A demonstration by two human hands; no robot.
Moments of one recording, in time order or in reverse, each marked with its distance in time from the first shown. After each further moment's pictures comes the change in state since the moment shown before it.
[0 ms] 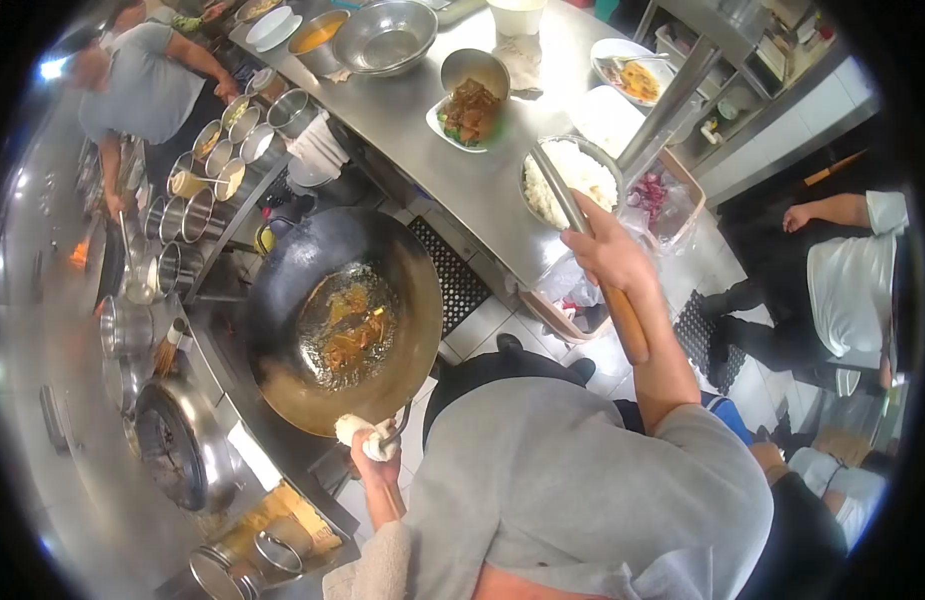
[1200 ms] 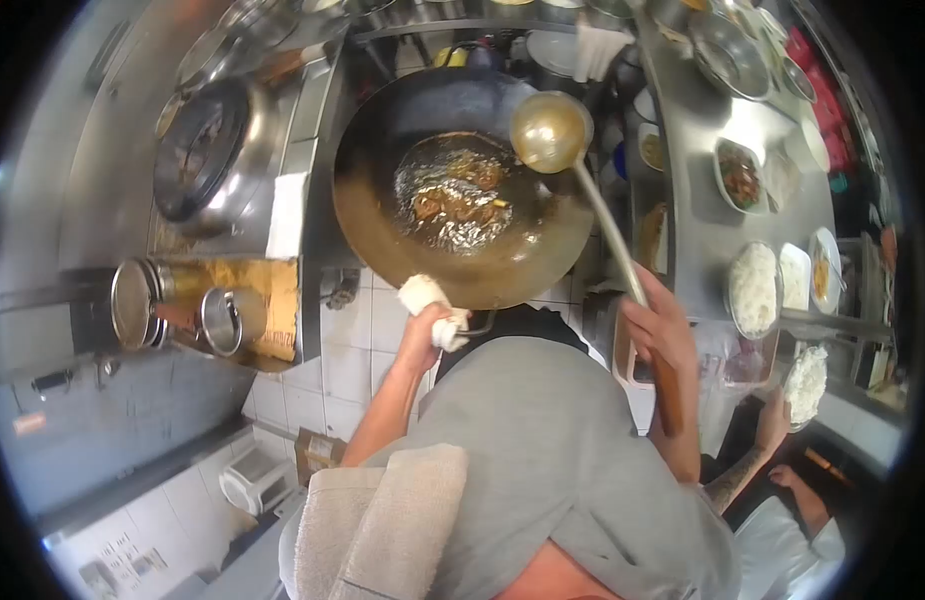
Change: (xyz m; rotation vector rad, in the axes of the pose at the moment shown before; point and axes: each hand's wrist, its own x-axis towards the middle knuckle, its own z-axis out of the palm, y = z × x) left_hand -0.018 -0.013 -0.026 0.065 0.049 0.167; right_hand -0.019 0.011 0.148 0.075 -0.730 0.210
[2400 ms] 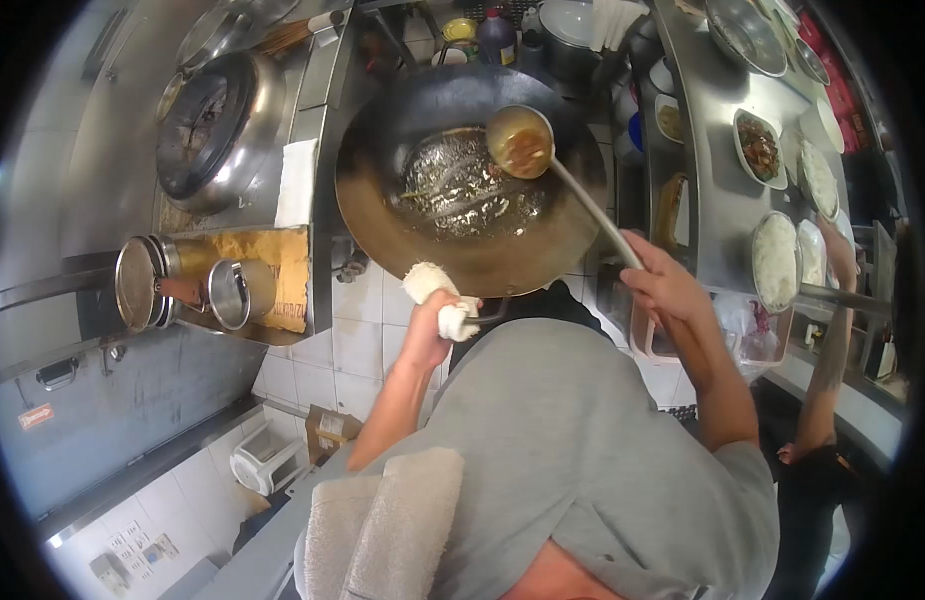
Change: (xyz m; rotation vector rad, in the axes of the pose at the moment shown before) left_hand -0.041 0.005 0.003 -0.120 0.054 -0.026; right_hand 0.028 0.006 0.011 -0.265 -0.259 0.190
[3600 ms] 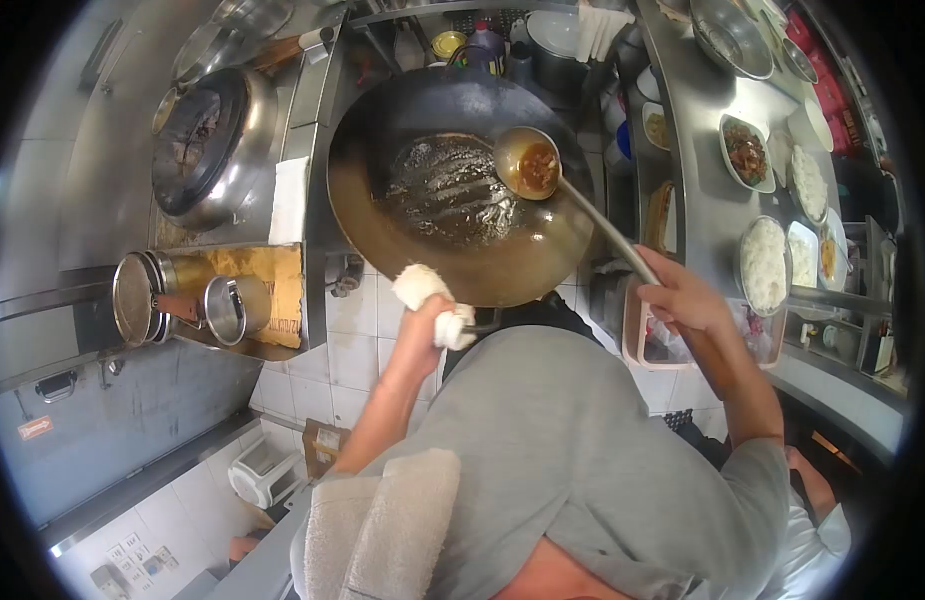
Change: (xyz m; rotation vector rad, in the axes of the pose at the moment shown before) left_hand -0.009 0.023 0.031 0.096 0.039 0.056; right_hand -0.033 -0.020 -0.024 -0.086 0.052 0.081
